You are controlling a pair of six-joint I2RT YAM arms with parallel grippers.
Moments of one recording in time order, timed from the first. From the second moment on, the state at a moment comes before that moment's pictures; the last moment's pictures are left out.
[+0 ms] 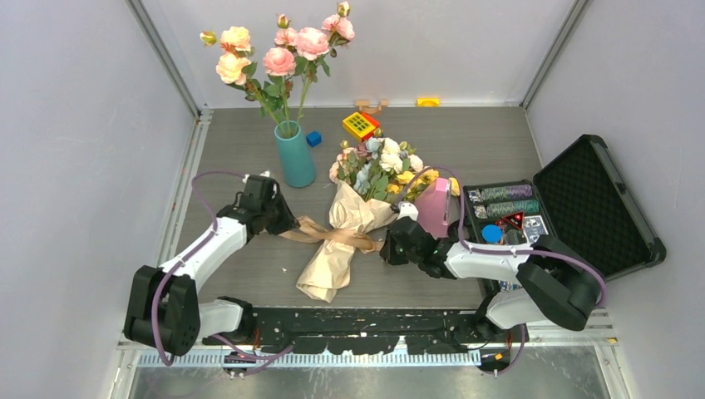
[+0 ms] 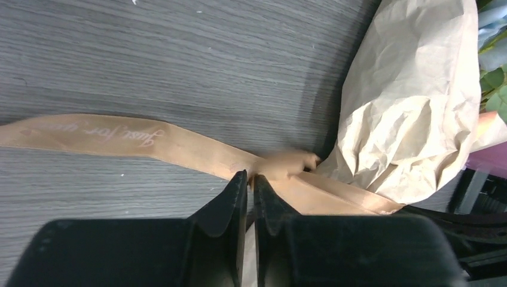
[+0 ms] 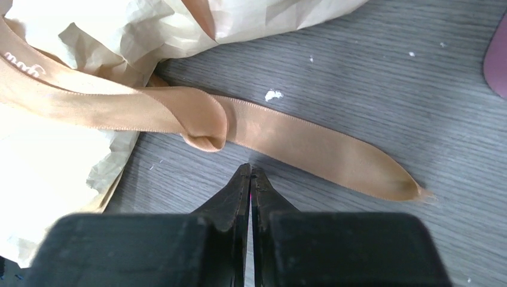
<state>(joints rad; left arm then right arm) -0.28 1.23 0.70 -0.37 0.11 -0.68 0.88 1.38 0.50 0.10 0.16 0.71</state>
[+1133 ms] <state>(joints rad) -0.61 1.14 0.68 -0.39 0.09 -0.77 0.76 1.39 0.57 0.14 -0.11 0.60</state>
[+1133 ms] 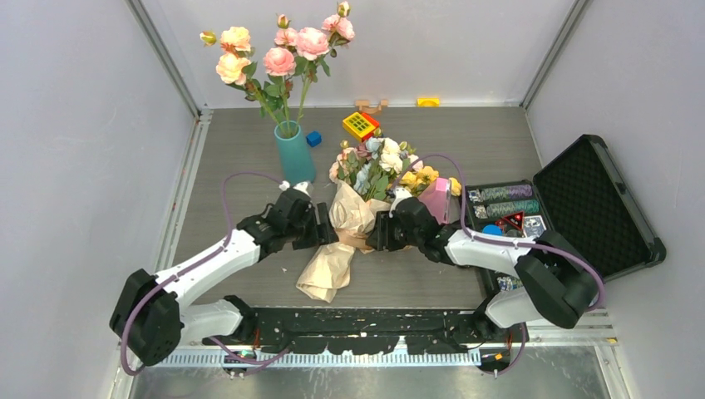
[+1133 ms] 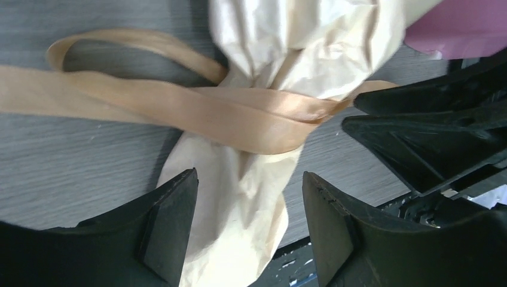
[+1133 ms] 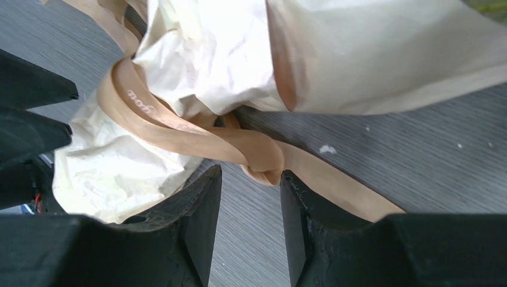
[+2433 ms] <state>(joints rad) -0.98 1.48 0.95 -0.43 -0.38 -0.39 0.76 1.49 0.63 0.19 -0.12 0.58</state>
